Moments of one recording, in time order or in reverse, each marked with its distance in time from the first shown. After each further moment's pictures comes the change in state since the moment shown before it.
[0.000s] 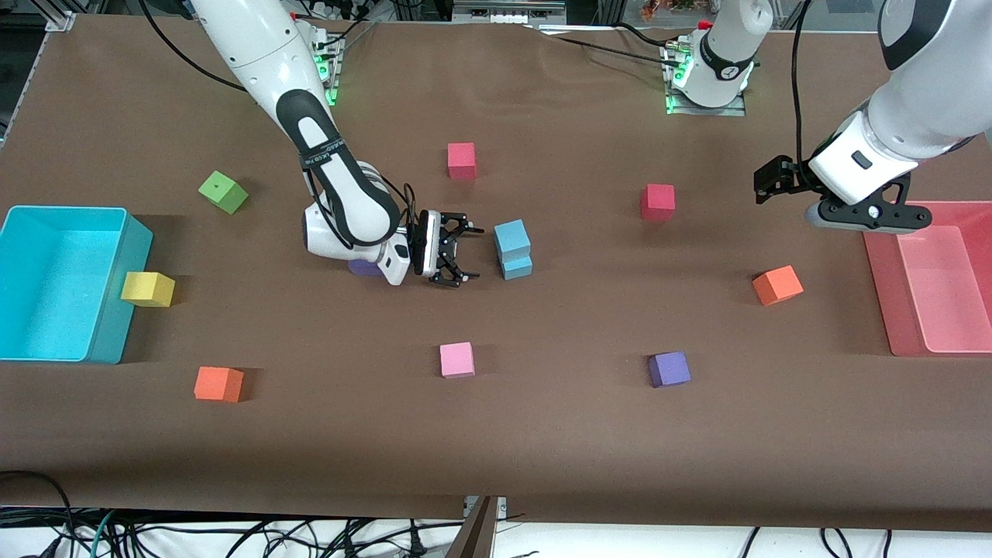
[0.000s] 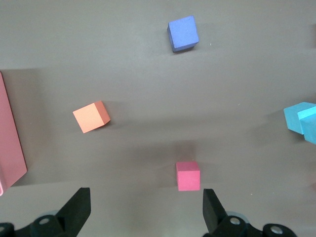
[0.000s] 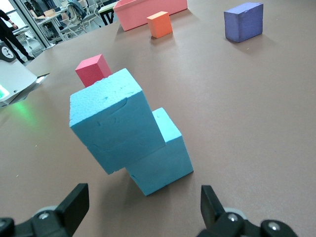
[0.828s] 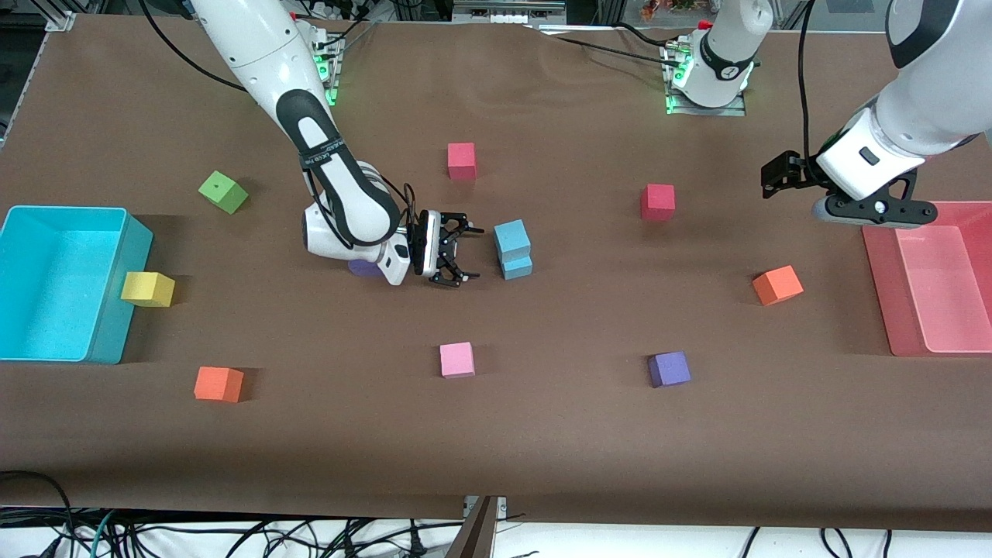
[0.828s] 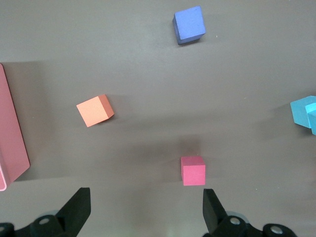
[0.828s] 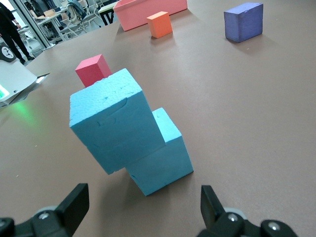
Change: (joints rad) left arm 0.015 -0.017 0.013 -0.032 0.000 0.001 0.016; right arm 0.000 0.000 0.000 0.000 0.000 0.000 0.000
